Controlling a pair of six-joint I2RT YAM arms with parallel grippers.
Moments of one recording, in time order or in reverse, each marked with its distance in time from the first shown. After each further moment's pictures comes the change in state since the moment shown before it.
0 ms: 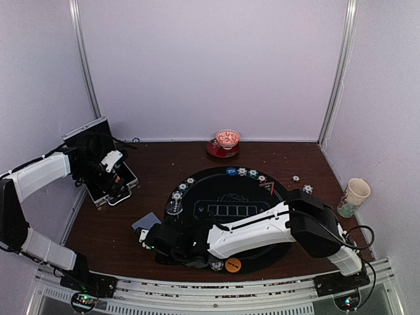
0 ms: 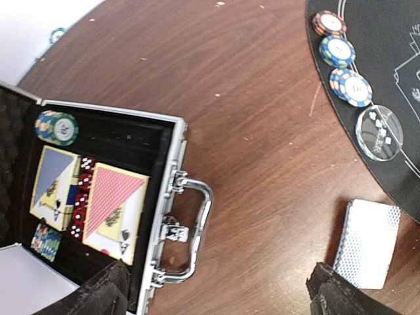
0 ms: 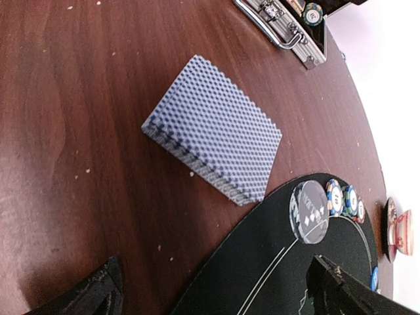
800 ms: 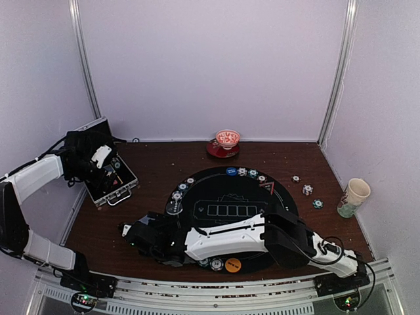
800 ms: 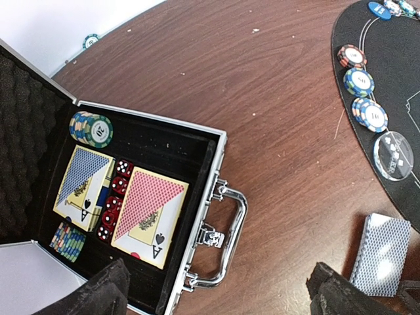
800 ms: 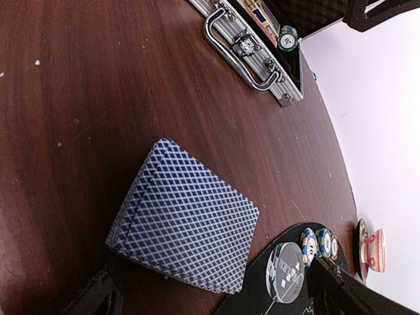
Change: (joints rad) left arm 0.142 -0.039 -0.029 0.083 0.093 0.033; right arm 0.006 0.264 0.405 -0.048 0.147 -0.109
